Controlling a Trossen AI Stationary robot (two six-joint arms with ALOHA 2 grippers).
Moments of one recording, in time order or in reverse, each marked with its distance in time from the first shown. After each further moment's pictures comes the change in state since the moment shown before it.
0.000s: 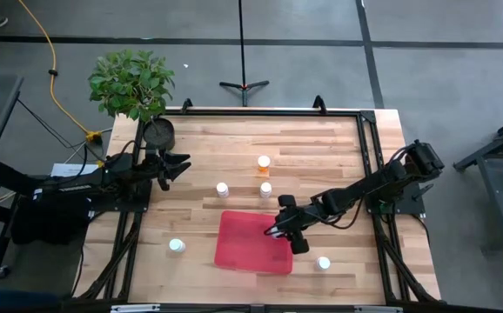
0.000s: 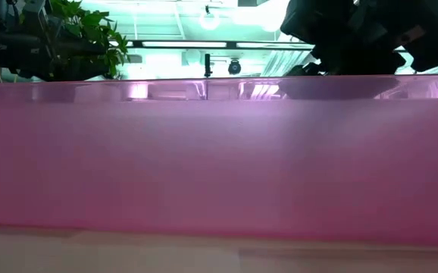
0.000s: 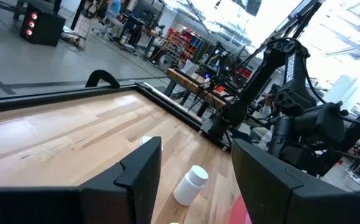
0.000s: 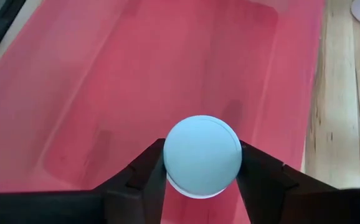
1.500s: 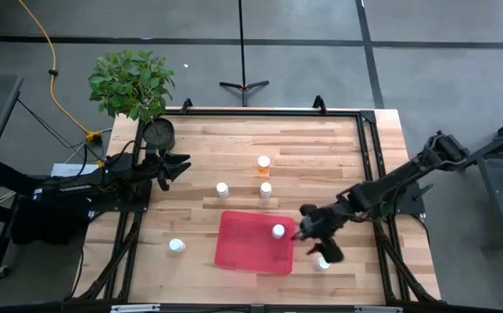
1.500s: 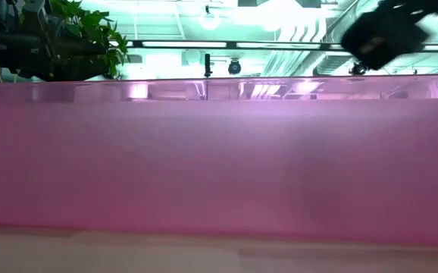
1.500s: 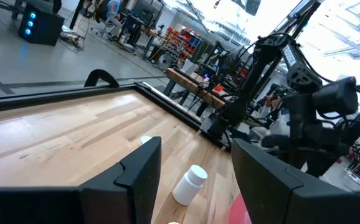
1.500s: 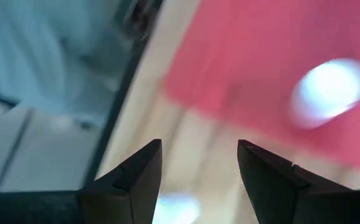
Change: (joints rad) left arm 0.000 0.000 0.000 0.000 0.004 -0.001; right arm 0.144 -0.288 0.002 -0.304 -0.269 0.203
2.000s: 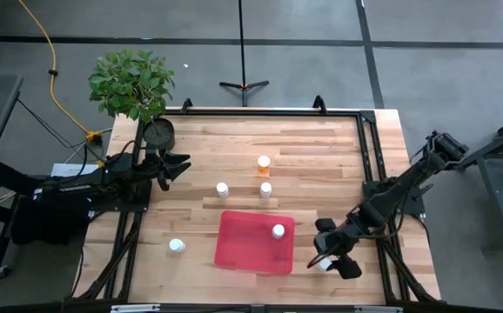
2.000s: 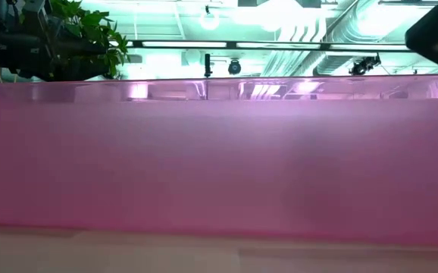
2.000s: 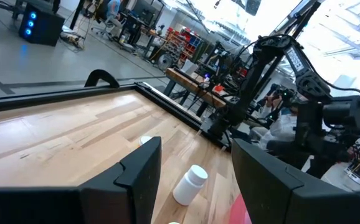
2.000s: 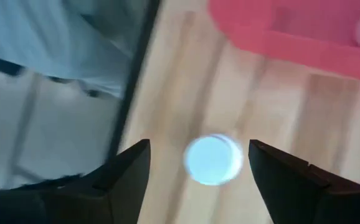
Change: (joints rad) left arm 0.000 0.000 0.000 0.000 -0.001 0.001; right arm 0.182 0.000 0.000 -0.121 0.104 0.159
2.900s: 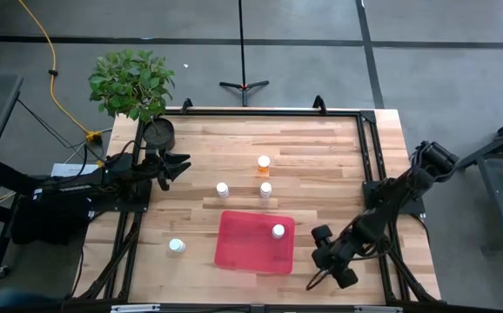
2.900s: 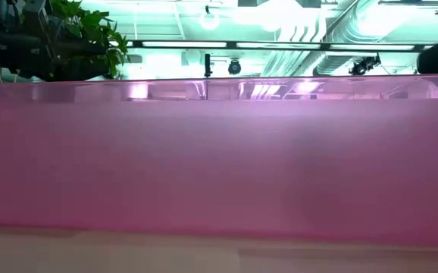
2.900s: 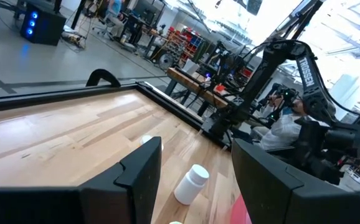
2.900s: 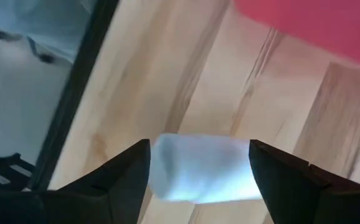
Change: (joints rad) left arm 0.000 0.000 0.000 -0.004 -0.004 0.000; right arm 0.080 0.180 -0.002 0.058 0.091 -0.084
